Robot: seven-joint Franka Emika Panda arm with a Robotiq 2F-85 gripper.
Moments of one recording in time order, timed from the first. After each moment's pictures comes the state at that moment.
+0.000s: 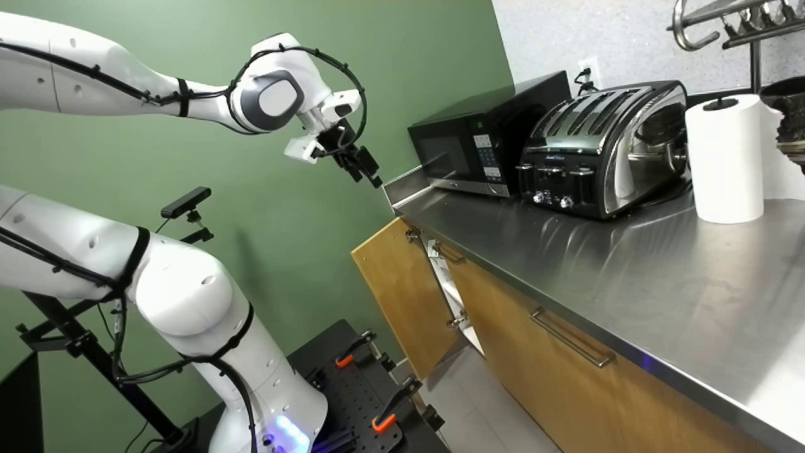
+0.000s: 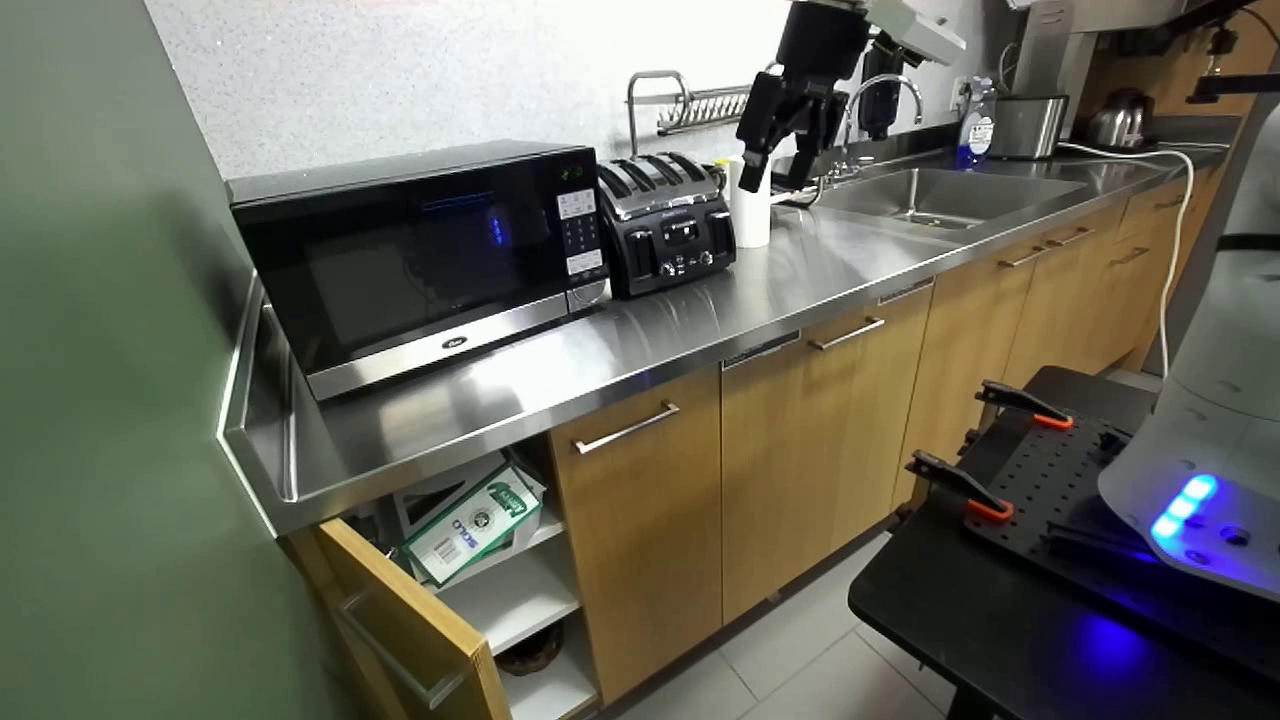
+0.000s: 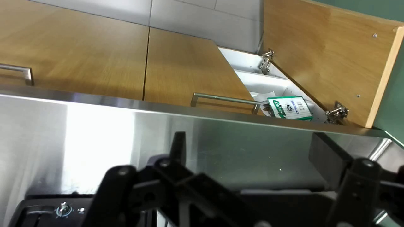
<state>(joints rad) 0.18 -0.62 0.12 -2.67 0.25 2.34 0.09</state>
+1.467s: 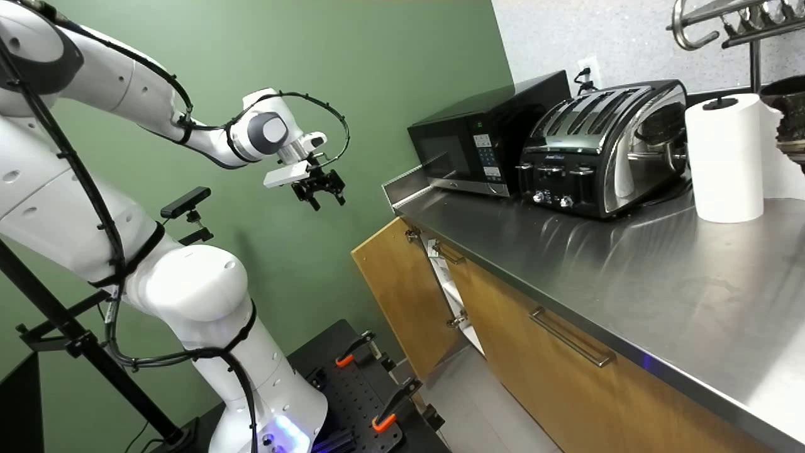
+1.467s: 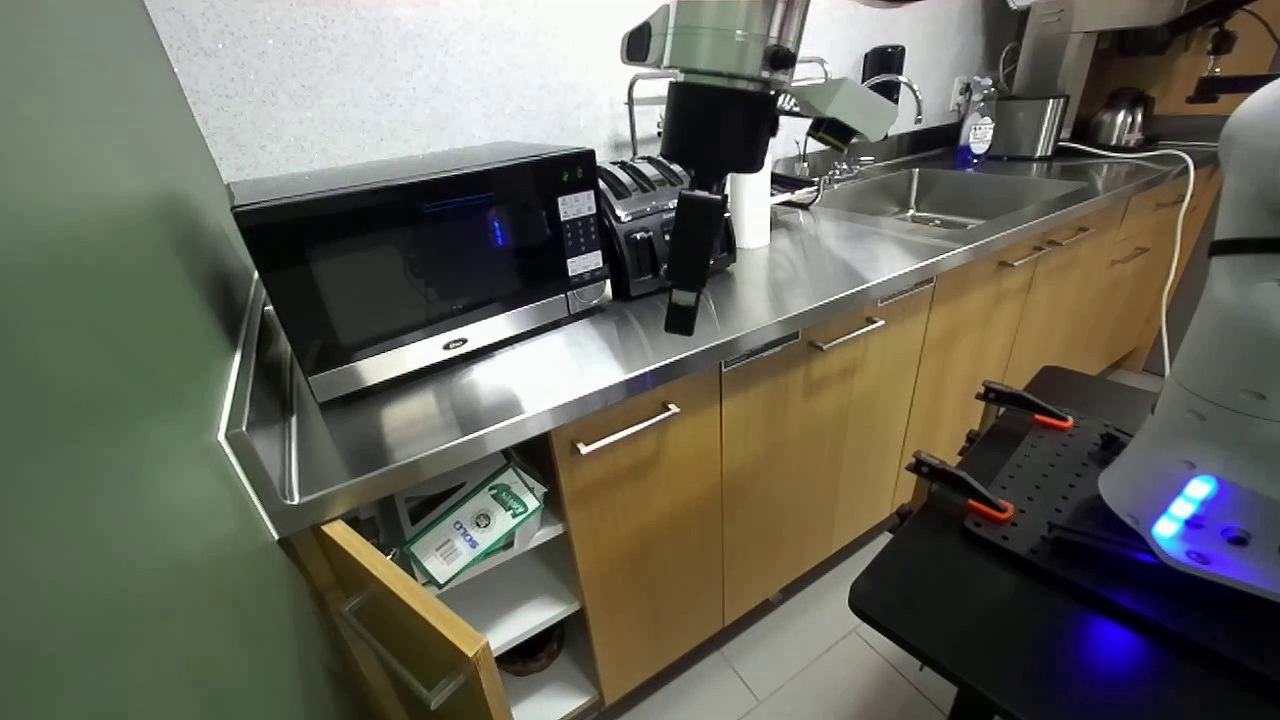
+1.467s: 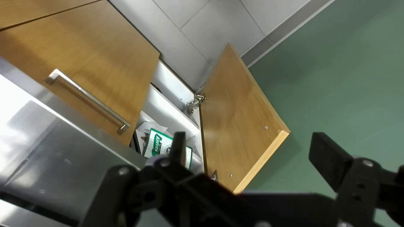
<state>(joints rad) 0.44 -0.32 0.35 -2.51 0.22 2.43 -0.04</state>
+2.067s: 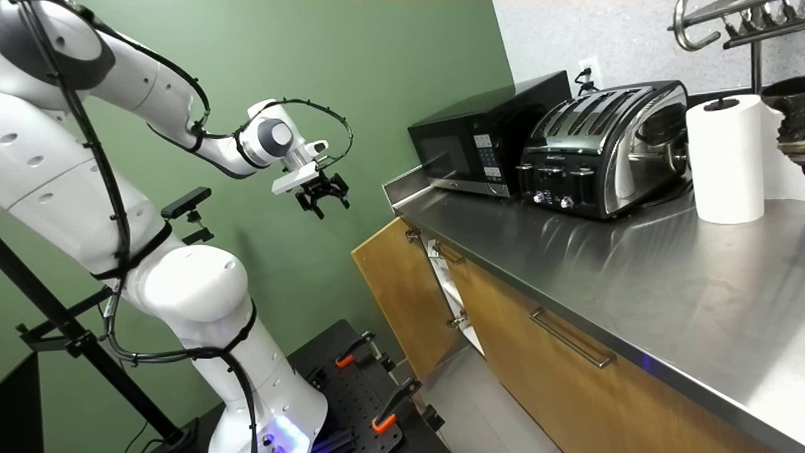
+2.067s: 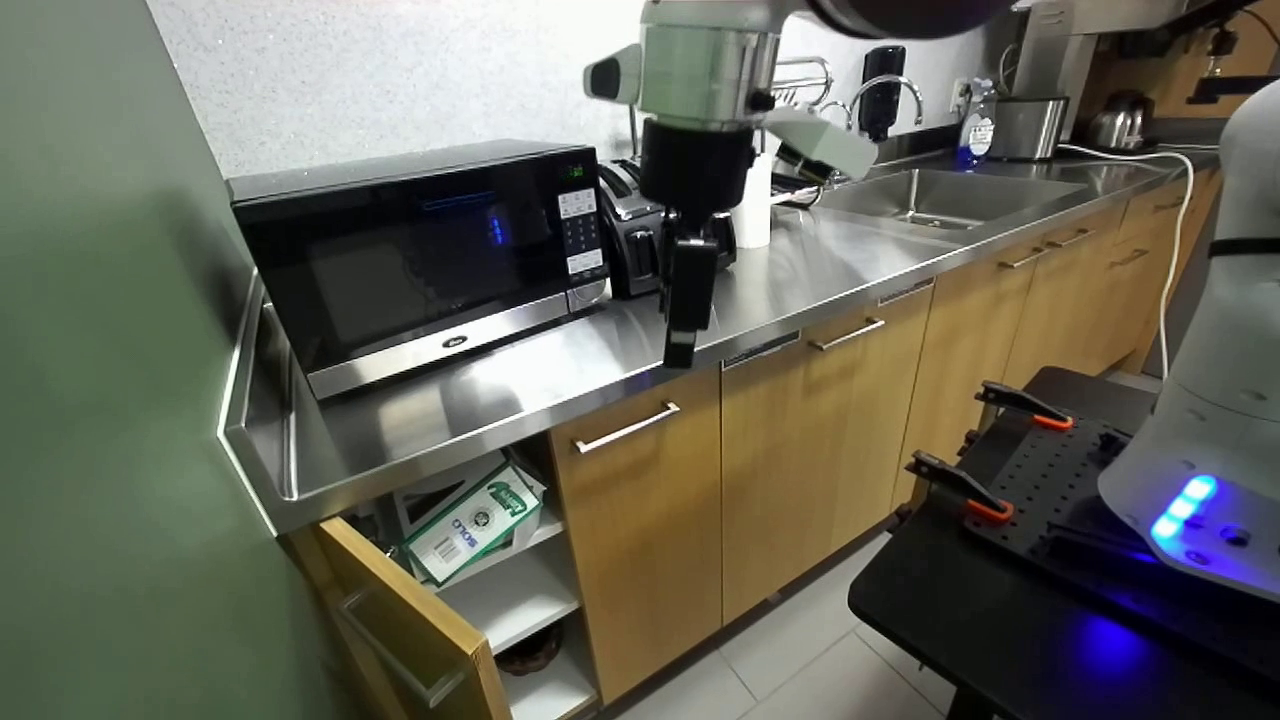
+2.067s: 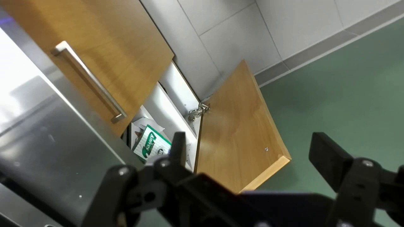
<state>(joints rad) 0.44 -0.20 0.39 -2.45 0.04 2.43 -0.08</state>
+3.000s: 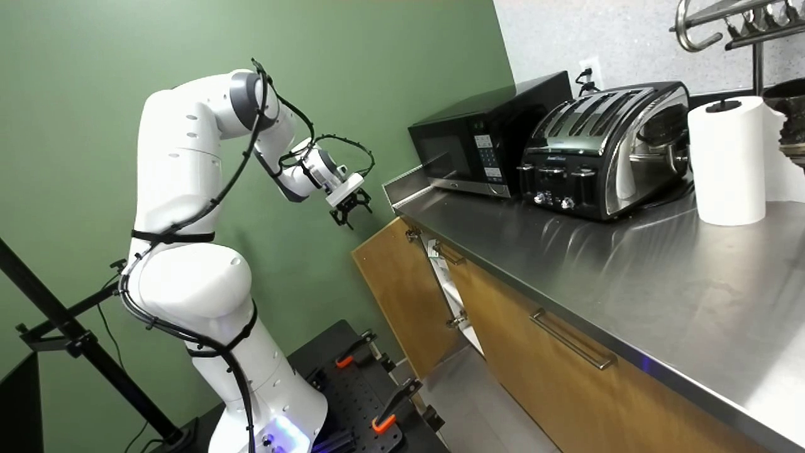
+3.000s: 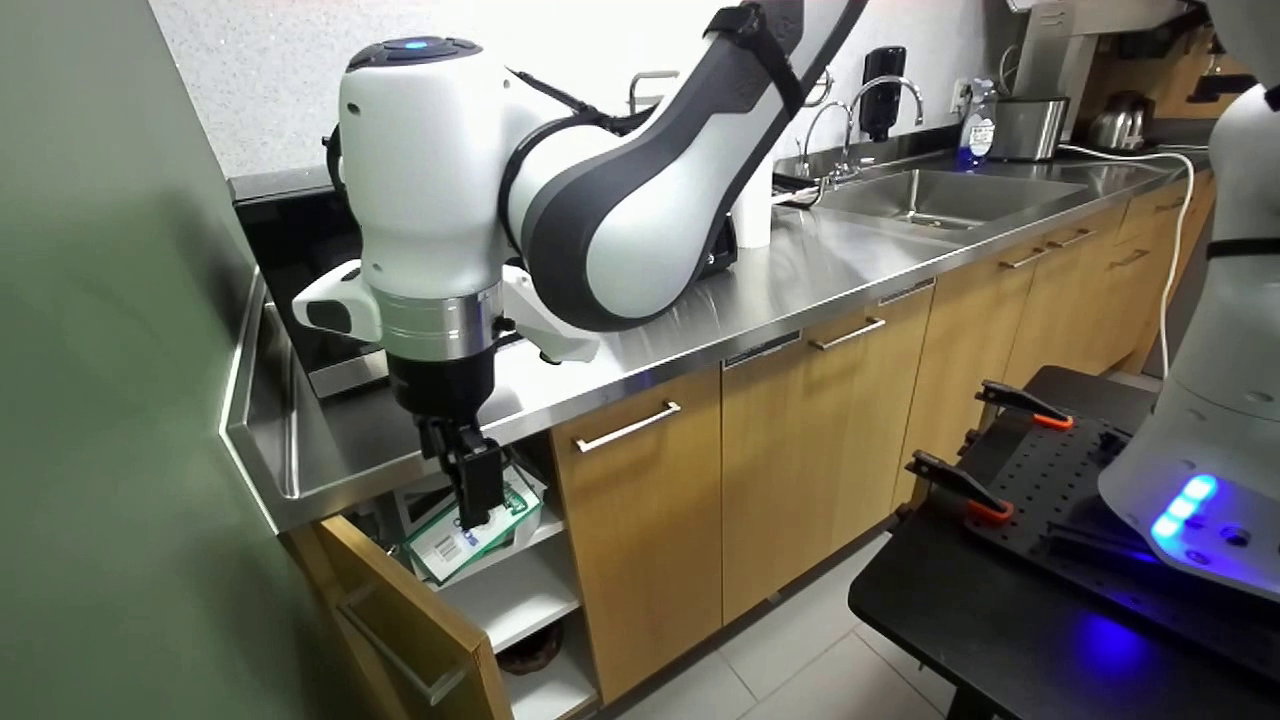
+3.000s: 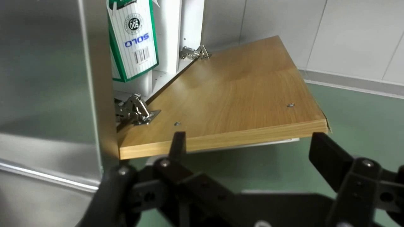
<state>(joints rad) 0.51 0.56 0.41 -1.82 -0.55 2.52 -0.25</state>
